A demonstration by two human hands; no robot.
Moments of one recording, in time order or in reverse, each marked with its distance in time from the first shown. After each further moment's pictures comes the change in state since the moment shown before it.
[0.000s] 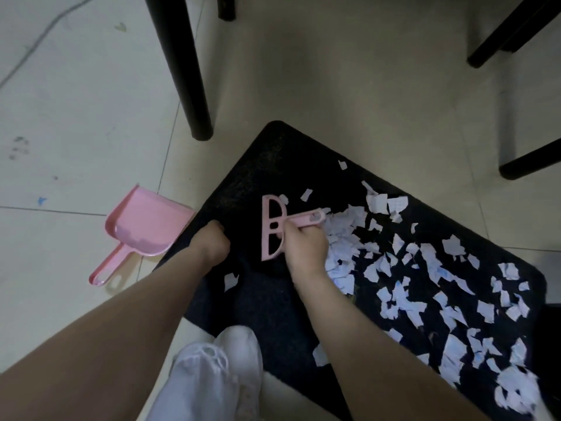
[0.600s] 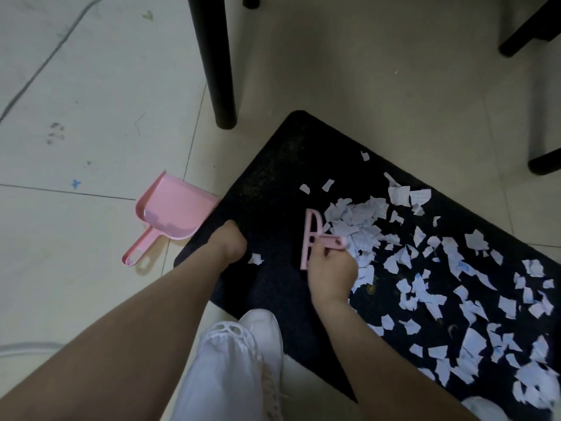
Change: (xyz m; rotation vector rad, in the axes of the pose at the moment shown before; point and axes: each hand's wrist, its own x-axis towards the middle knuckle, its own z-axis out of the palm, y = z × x) left_hand -0.009 -0.020 0.000 0.071 -0.048 -0.040; right_hand -0.031 0.048 0.002 -0.312 0.233 -0.118
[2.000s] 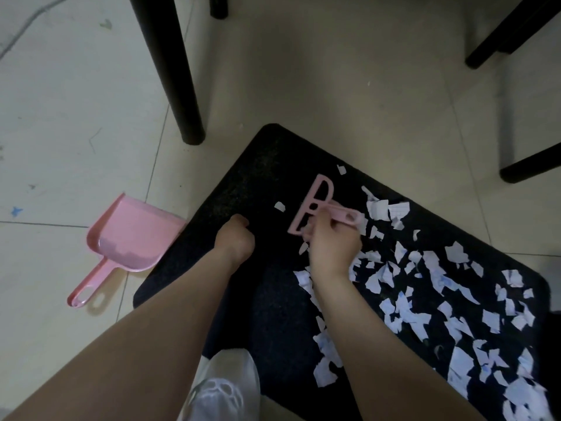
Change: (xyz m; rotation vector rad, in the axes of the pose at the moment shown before) left_hand 0.032 0.063 0.021 -0.294 -0.014 0.118; right_hand 0.070 -0.041 -0.014 0.504 0.131 0.056
